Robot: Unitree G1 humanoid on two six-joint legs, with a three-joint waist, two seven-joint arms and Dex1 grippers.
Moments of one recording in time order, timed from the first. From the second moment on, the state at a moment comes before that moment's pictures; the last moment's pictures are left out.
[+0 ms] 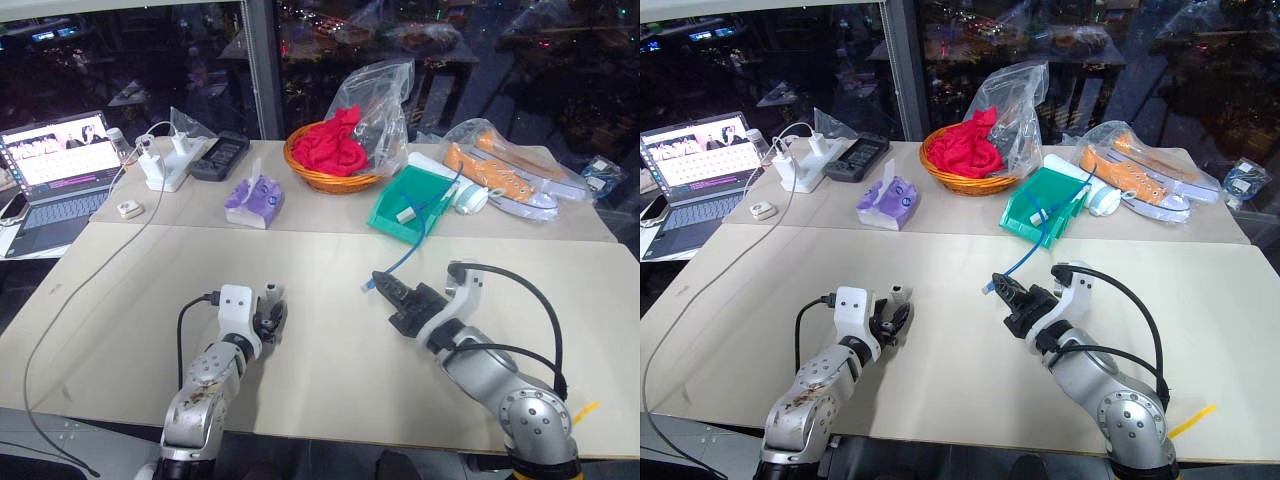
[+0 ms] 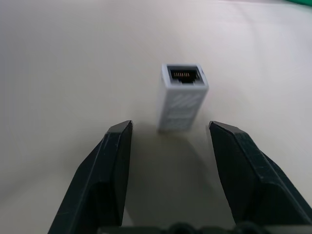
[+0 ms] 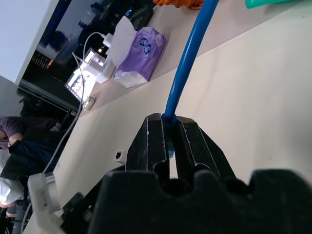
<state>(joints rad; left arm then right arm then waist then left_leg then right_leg) -0.12 0.09 0.02 -0.27 -0.16 0.57 -0.14 -0.14 -0.33 -0.02 -0.56 1.32 0.64 -0.33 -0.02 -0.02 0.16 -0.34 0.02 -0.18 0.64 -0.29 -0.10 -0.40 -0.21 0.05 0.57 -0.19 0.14</state>
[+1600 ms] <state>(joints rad) -0.32 0.20 -0.37 0.01 -0.15 0.28 -0.69 -0.10 -0.35 0.03 -0.71 1.04 0.66 -0.35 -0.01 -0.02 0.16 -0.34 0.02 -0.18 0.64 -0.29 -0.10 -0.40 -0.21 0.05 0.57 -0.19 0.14</state>
